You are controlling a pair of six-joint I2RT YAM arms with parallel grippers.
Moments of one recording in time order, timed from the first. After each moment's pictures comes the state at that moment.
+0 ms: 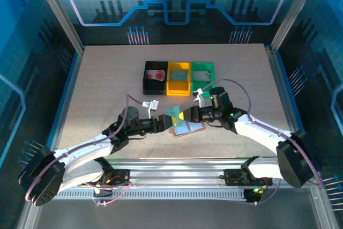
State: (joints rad) left arm -0.67 1.05 0.37 0.40 0.52 -1.06; right arm 0.55 1.27 0.64 0.06 -0.71 0.71
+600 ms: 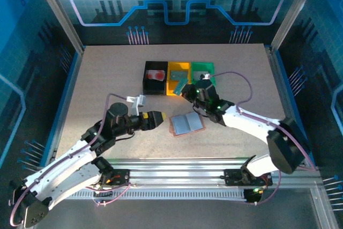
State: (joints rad) left arm -0.64 0.76 0.57 -0.22 0.30 -0.85; right arm 0.67 1.48 0.88 0.14 0.14 1.14
